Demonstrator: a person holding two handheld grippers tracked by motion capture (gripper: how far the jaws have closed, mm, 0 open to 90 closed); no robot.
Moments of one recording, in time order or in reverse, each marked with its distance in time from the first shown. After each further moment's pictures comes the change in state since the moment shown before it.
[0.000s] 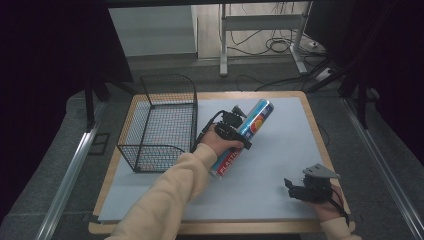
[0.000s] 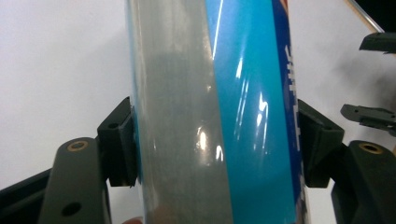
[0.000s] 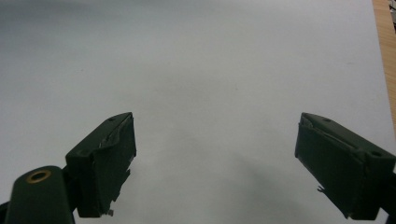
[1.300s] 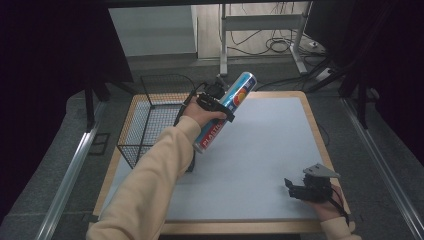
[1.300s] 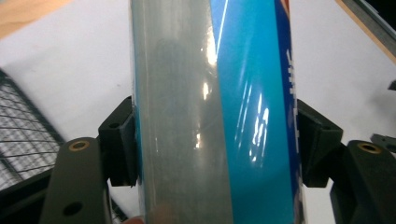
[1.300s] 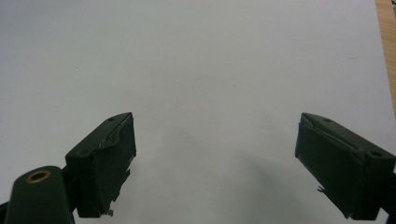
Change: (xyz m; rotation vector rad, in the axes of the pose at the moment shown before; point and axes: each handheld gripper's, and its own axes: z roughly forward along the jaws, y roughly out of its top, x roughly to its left) left arm 0.054 0.036 -0.065 -0.041 0.111 -0.022; right arm -0.002 -0.001 0.002 0.013 0.002 0.008
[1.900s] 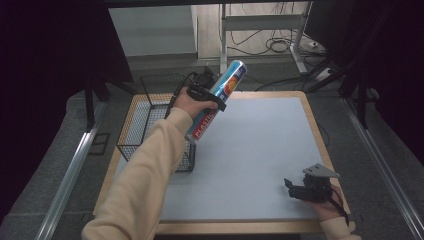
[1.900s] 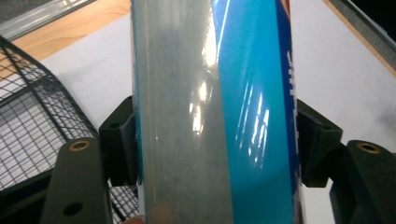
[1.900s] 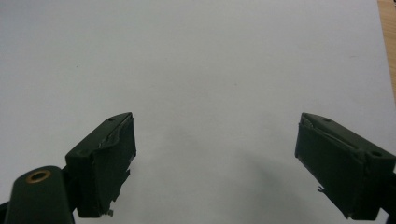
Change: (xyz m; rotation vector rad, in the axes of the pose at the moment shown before) left arm 0.026 0.006 -0.026 -0.050 0.030 -0.038; right arm 0.000 0.000 0.001 0.005 0.001 0.003
